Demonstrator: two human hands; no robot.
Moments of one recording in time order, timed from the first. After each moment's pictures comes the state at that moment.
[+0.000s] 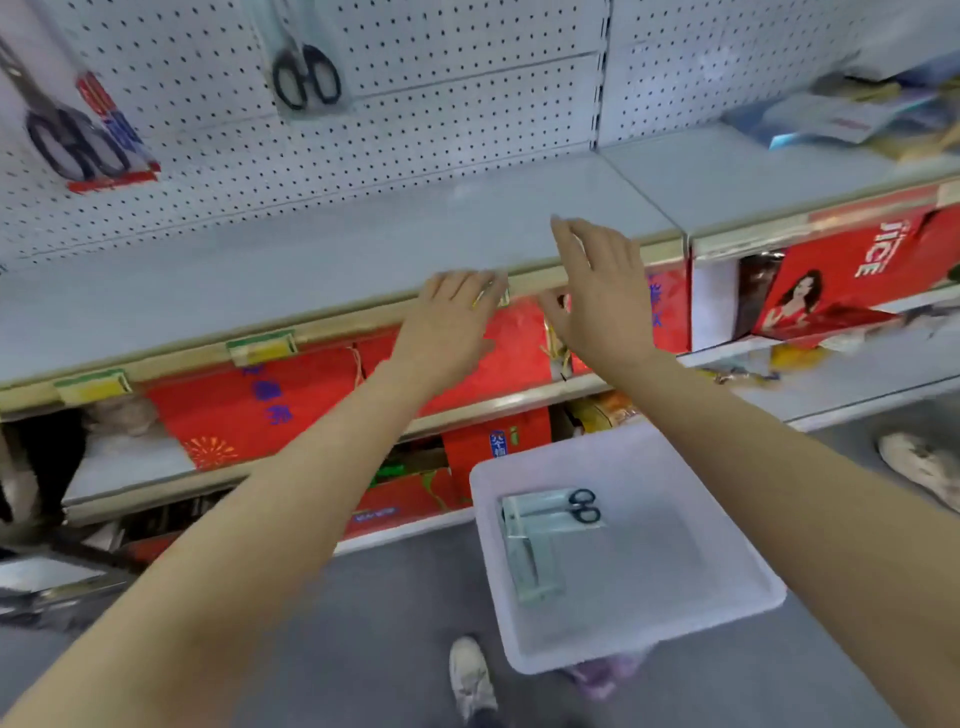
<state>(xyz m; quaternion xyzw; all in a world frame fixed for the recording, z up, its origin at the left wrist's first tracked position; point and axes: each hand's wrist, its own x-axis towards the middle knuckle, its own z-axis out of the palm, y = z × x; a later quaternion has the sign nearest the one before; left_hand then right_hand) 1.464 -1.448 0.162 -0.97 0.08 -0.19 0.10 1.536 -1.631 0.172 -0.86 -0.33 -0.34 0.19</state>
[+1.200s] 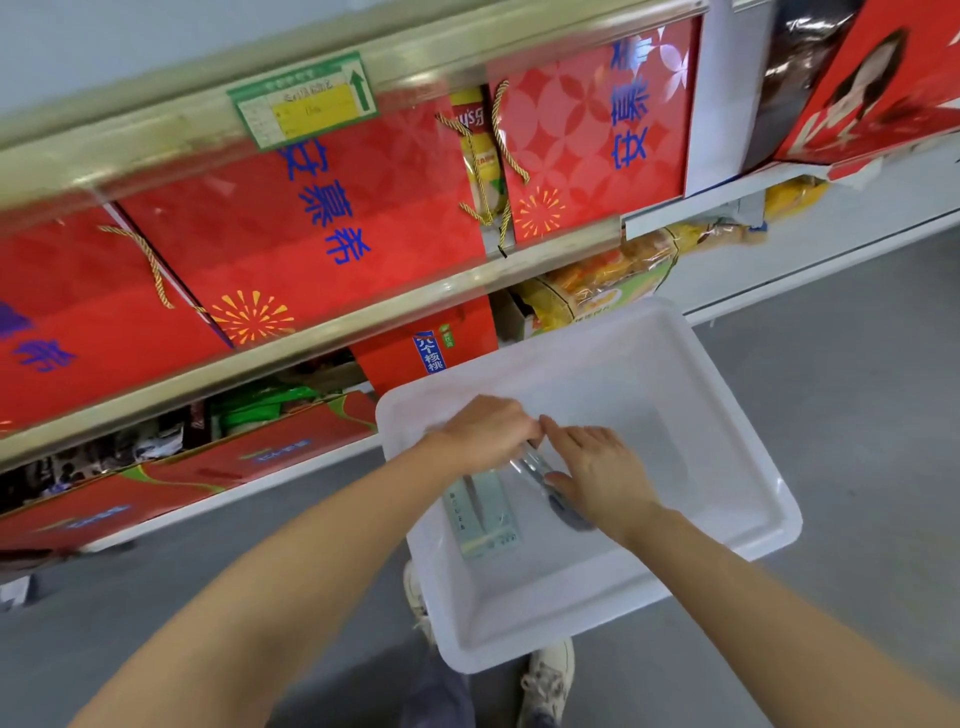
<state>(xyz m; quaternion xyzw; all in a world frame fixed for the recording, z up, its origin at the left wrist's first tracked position) 1.499 -1.550 -0.150 -0.94 0.22 0.25 -0.10 1.475 -1.733 -0.155 -0.94 -0.32 0.07 0.14</state>
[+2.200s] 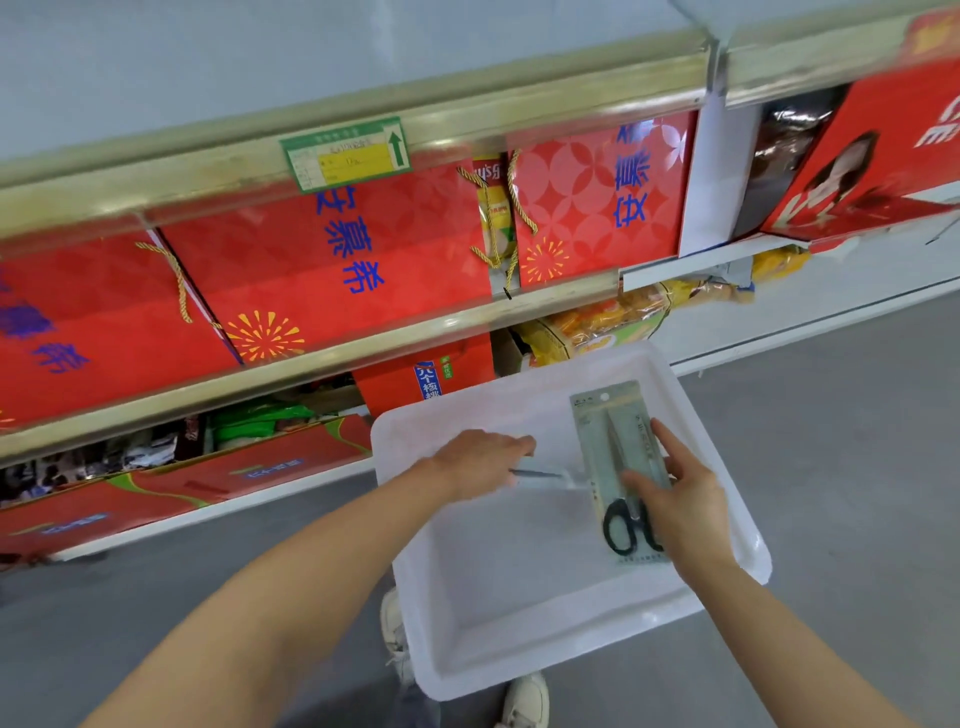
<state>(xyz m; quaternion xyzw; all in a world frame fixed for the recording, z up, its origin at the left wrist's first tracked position) 1.497 -1.541 -0.151 -0.93 0.20 0.26 -0.15 1.488 -1.783 -0.095 -0.85 0.13 0.13 0.49</state>
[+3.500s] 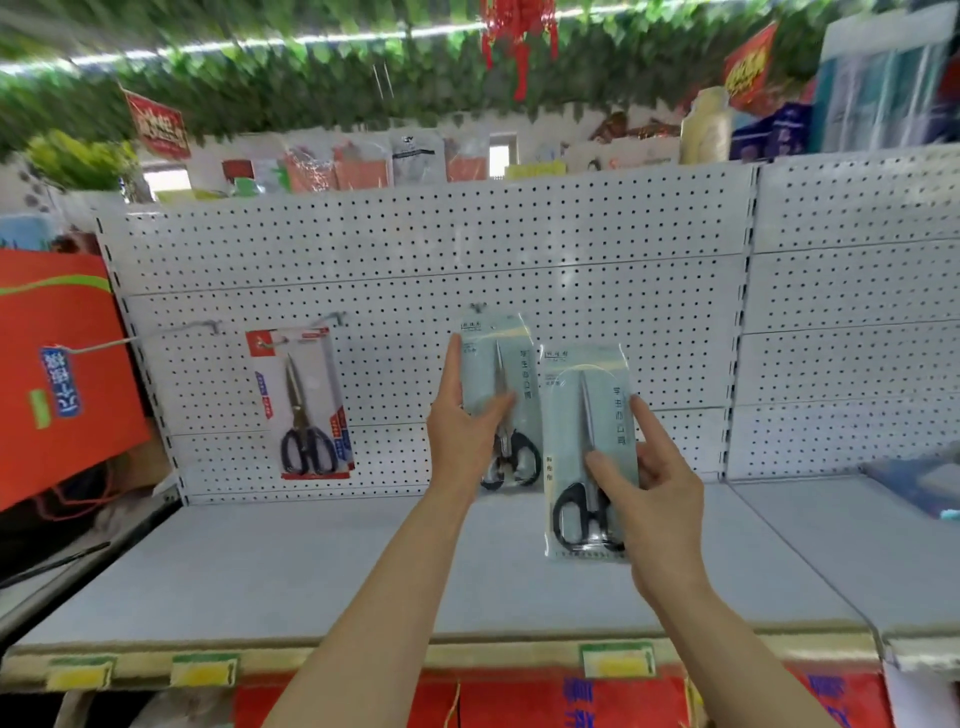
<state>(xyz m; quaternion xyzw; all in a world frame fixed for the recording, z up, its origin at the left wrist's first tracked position) 1.523 -1.309 0.378 -0.68 -0.09 -0.46 -0.56 1.543 -1.484 0.347 -0.56 -0.22 -0.05 0.80</state>
